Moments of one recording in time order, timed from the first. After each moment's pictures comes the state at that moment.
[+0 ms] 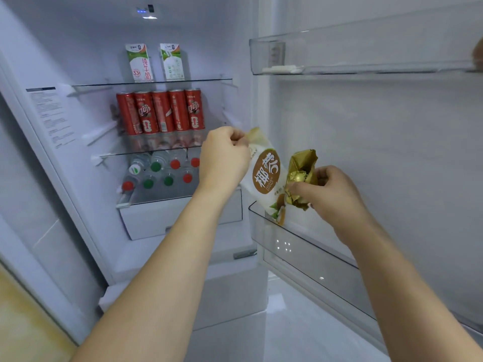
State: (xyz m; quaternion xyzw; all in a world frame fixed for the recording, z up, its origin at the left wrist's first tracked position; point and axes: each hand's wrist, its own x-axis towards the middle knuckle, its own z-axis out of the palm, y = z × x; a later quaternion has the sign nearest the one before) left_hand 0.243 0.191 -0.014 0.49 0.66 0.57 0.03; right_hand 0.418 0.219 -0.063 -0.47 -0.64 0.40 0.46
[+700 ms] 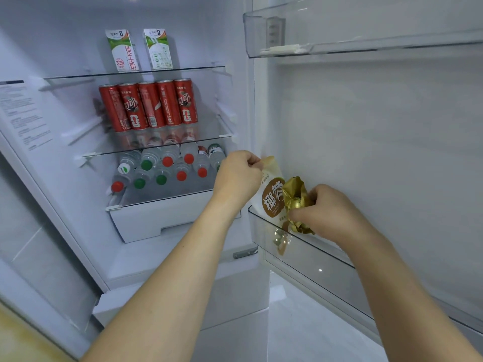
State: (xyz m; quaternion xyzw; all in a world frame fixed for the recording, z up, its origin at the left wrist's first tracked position) left_hand 0.239 0.239 -0.064 0.54 0.70 0.45 0.11; right_hand 0.409 0.238 -0.088 -0.58 -0.72 0.28 0.25
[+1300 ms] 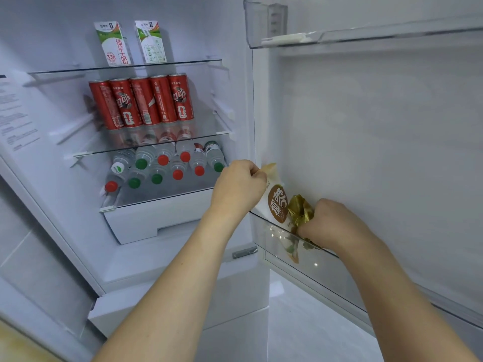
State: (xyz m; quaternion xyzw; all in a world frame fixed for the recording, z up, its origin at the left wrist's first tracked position) left_hand 0.237 0.236 -0.079 0.57 0.72 0.38 0.09; right_hand 0.403 0.246 -0.104 -0.64 -0.73 0.21 0.11
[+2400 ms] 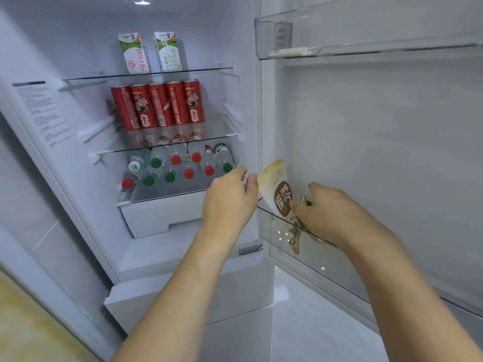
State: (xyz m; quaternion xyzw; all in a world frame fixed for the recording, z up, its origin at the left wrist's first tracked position) left_hand 0.234 0.181 -0.090 0.55 0.72 0.42 -0.05; right_hand 0.402 0.204 -0.068 -0.57 -0.79 0.15 0.17
